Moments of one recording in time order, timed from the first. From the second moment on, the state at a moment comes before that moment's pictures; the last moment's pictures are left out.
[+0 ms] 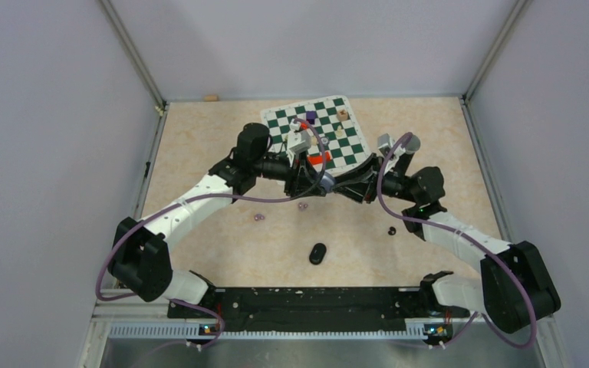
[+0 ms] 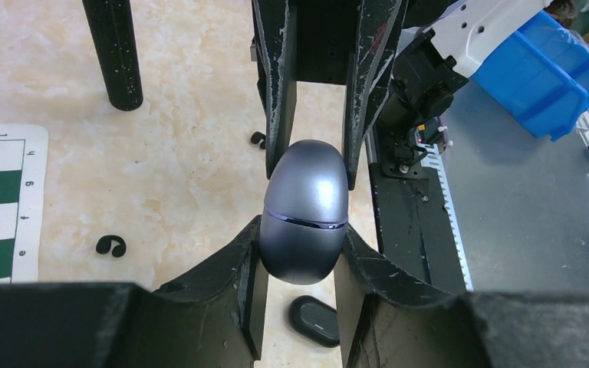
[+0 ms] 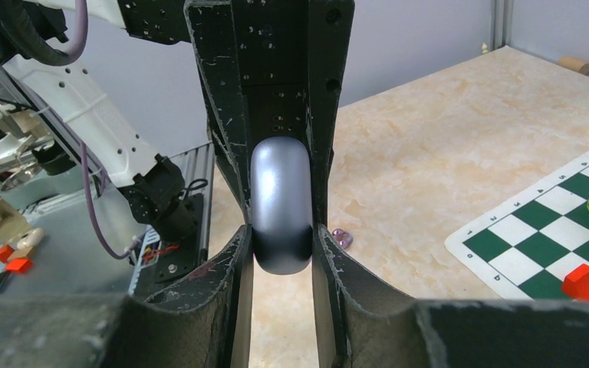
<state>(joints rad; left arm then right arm) -0.57 1.42 1.08 -0.01 1.06 0.02 0.38 1.20 0.50 1.03 -0.95 0.56</state>
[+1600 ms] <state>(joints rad) -0.57 1.45 1.03 -0.04 1.07 0.05 0.40 1.10 0.50 0.74 -0.82 0.19</state>
